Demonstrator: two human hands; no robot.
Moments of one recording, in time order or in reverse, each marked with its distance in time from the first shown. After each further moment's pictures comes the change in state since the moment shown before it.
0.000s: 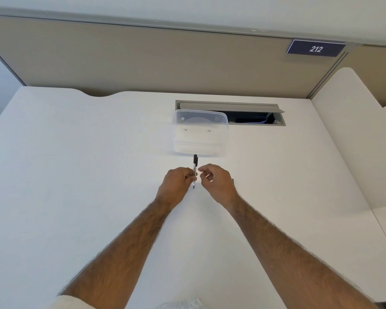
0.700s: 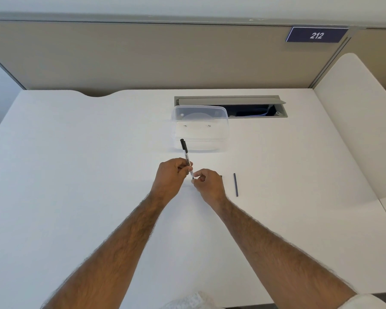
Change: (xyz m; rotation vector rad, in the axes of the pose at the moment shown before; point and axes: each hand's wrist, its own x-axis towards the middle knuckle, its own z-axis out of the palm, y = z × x) left_hand -0.008 0.008 -0.024 -0.195 0.107 0.030; right_hand -0.005 0.003 0.040 0.091 0.026 0.233
